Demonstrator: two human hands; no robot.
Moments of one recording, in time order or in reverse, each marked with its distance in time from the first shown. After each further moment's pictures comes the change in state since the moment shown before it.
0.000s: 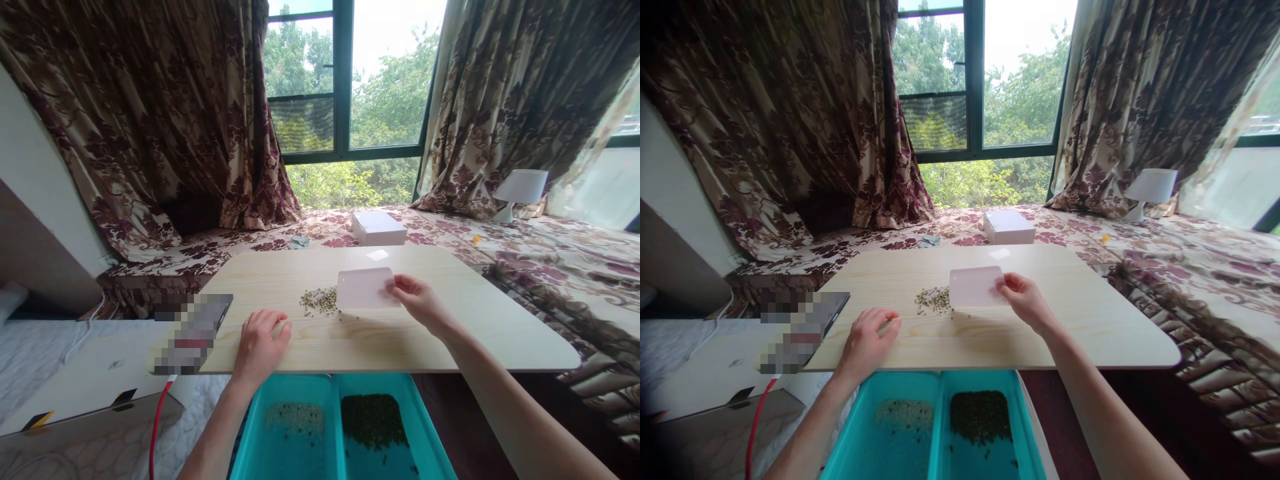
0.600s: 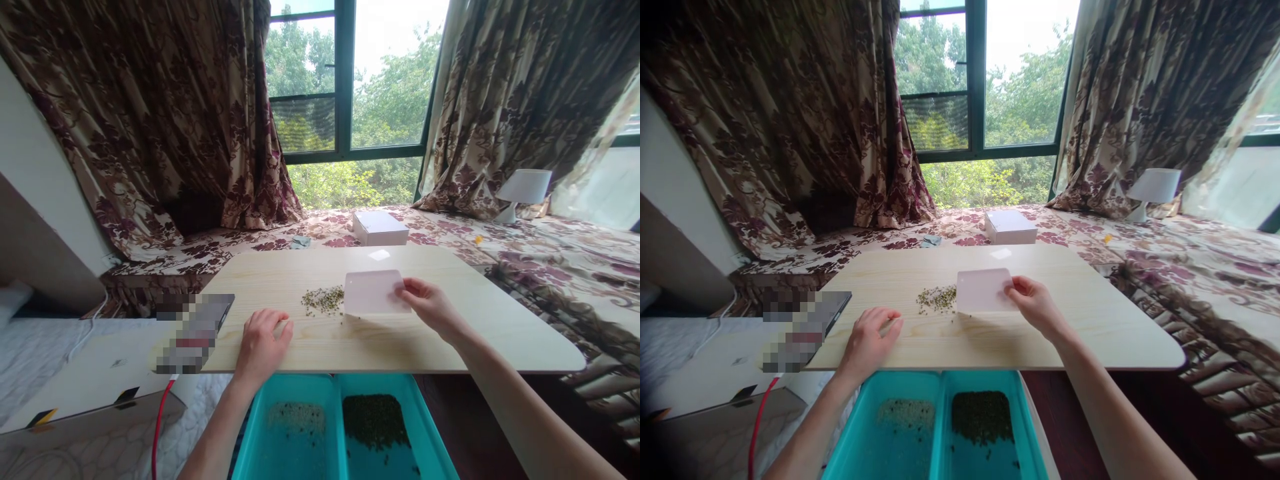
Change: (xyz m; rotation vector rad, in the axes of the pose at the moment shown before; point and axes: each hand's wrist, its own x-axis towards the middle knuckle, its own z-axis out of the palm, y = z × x) left_hand 0.000 -0.001 0.000 0.009 0.003 0.012; right_hand -0.008 -0.001 -0.007 0.000 0.036 0.041
